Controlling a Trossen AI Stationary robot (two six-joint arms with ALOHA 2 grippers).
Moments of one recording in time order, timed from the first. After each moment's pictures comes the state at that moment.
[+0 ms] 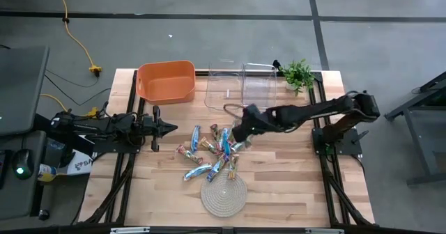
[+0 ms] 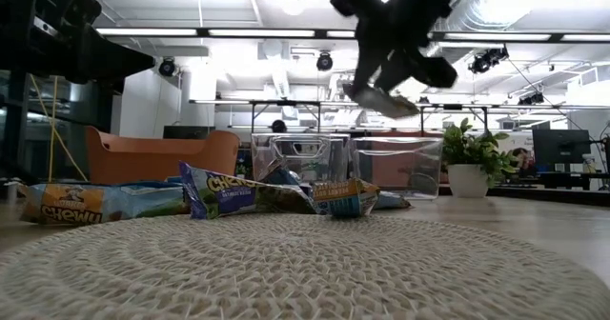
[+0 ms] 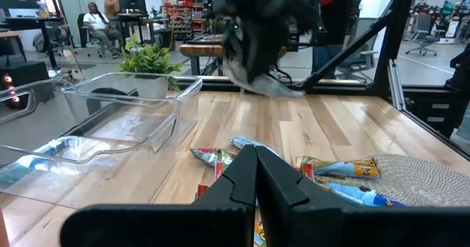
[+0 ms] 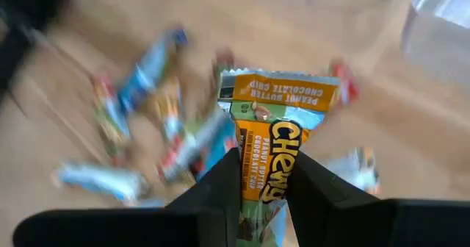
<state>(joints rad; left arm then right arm) -0.14 0.06 0.02 0.03 -0.23 -0.01 0.04 1.55 1.15 -0.53 0.26 1.05</state>
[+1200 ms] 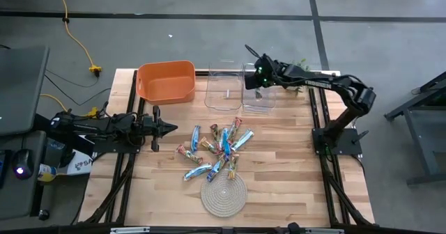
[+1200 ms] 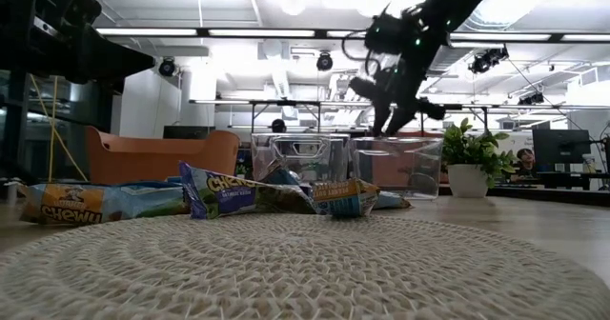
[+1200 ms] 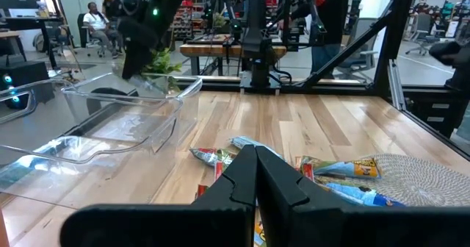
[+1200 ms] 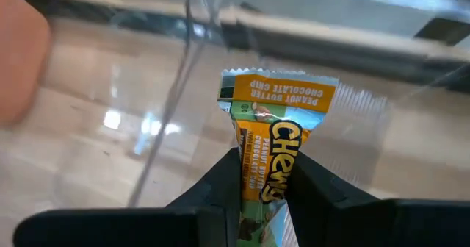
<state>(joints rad) -0.14 0.06 0.02 0.04 -0.23 -0.01 -0.60 1.64 1.15 -0.48 0.17 0.70</state>
